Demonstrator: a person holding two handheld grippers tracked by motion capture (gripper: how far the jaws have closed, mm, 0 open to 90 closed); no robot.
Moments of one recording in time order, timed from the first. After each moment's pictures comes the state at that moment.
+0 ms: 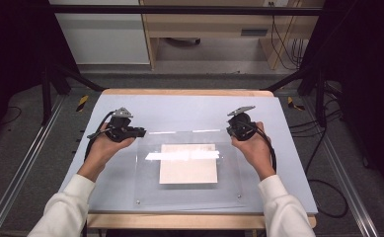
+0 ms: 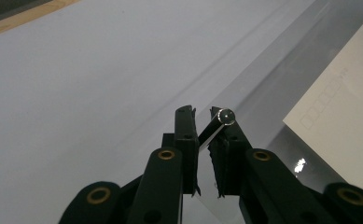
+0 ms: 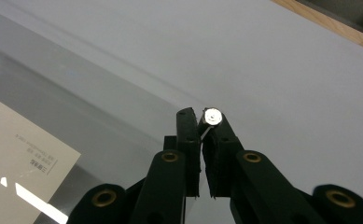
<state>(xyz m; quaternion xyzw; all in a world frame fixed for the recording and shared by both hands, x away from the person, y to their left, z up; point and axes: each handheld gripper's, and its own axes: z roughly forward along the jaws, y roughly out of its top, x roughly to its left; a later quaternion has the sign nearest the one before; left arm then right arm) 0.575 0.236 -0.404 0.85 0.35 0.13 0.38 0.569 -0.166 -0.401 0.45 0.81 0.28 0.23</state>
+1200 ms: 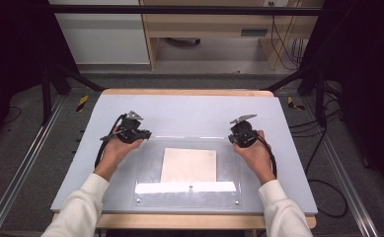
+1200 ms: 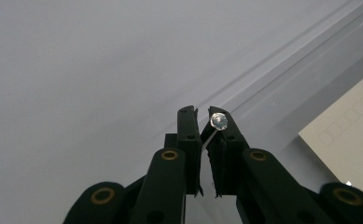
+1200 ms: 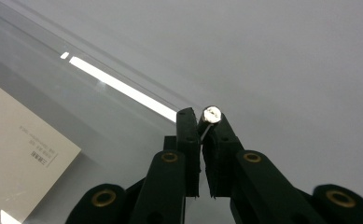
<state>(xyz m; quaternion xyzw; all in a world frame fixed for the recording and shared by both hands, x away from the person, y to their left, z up) 0.590 0.215 -0.434 0.84 0.39 0.14 0.35 0.570 -0.178 -0.438 0.47 0.81 0.28 0.20</state>
